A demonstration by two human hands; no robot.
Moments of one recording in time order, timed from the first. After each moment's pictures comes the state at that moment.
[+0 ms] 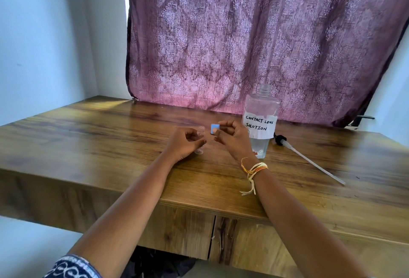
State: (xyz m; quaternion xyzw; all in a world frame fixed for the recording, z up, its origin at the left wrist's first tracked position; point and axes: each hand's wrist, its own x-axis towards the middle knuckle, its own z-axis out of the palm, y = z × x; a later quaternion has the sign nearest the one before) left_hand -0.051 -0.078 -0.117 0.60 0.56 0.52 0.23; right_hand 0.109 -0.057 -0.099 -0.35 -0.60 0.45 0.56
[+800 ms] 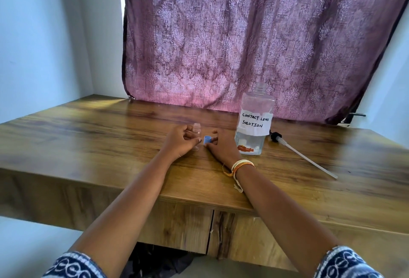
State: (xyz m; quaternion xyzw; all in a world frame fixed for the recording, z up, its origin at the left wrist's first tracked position) left_hand -0.050 -0.086 -0.116 0.58 0.57 0.52 0.27; right_hand 0.100 -0.042 -0.125 -0.53 -0.75 0.20 0.34
